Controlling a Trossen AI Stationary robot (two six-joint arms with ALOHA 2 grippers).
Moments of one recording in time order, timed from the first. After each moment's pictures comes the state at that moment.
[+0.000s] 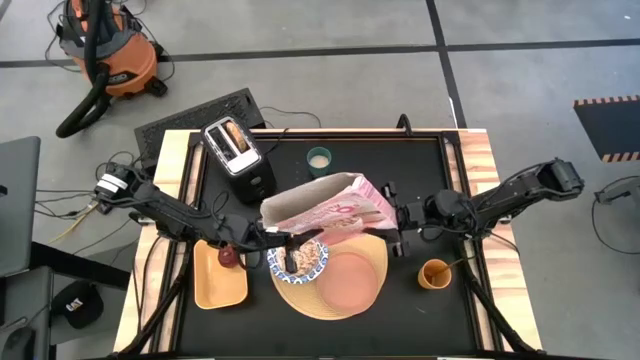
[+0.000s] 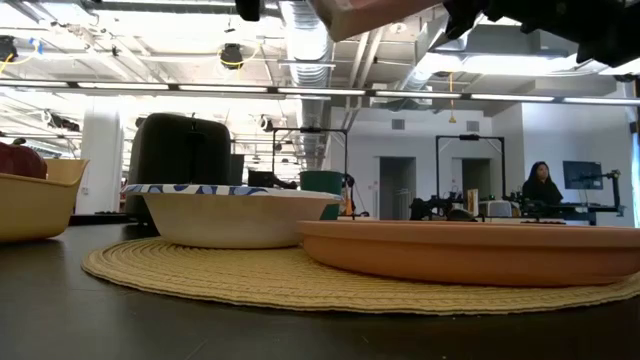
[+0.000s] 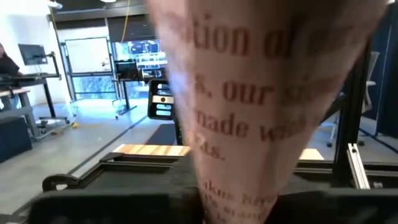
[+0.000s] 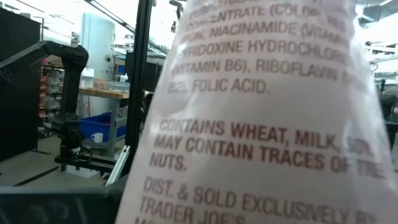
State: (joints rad) left arm -0.32 1.46 0.78 0.83 -0.50 0.10; right arm 0.18 1.15 0.40 1.04 0.00 -0.12
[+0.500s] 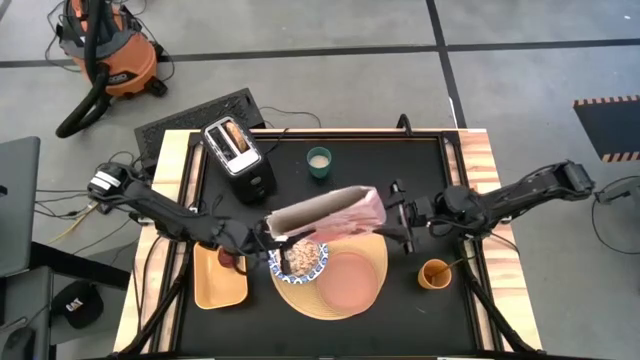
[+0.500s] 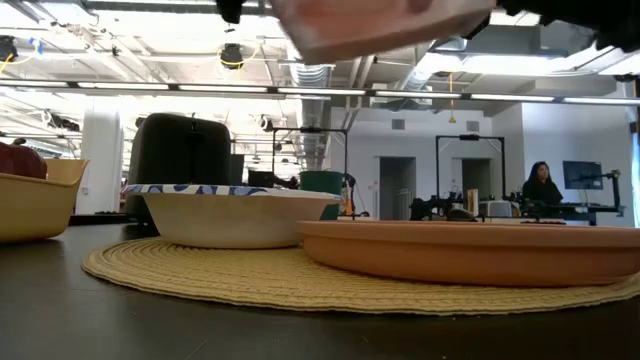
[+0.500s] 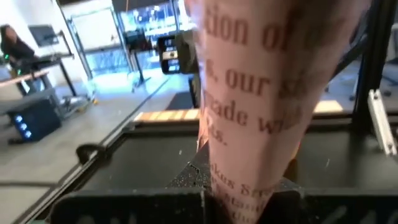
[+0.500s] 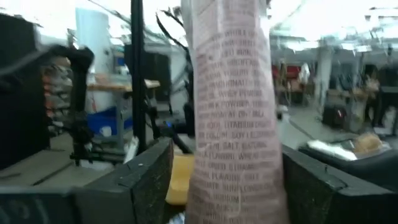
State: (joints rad) left arm -0.37 1.38 0.77 0.57 -0.61 0.12; right arm 0.18 0.94 0.41 0.75 0.03 -0.03
